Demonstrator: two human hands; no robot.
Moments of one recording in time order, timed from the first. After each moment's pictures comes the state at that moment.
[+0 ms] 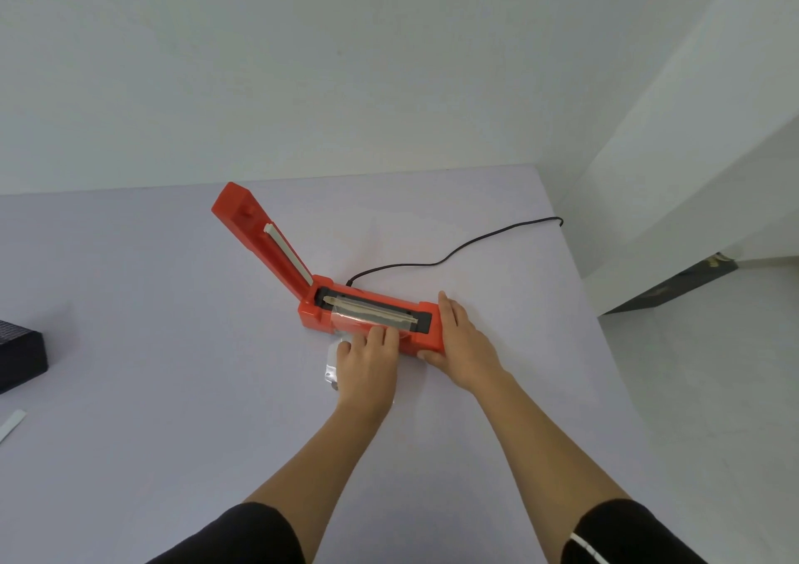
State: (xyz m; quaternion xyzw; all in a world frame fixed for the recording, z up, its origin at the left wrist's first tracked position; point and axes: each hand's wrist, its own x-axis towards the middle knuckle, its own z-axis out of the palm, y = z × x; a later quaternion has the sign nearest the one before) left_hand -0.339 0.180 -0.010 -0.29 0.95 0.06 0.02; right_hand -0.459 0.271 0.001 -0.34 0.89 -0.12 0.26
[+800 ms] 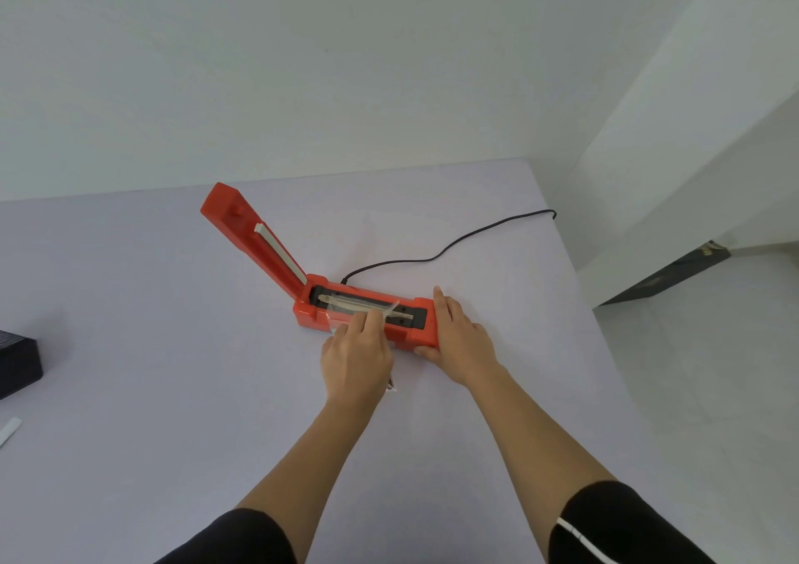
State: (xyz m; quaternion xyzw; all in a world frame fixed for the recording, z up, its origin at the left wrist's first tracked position) left_hand -0.341 0.171 0.007 -0.33 0.92 0.14 -0.18; right_hand -0.459 0.272 -0.001 -0.35 0.90 -0.09 0.24
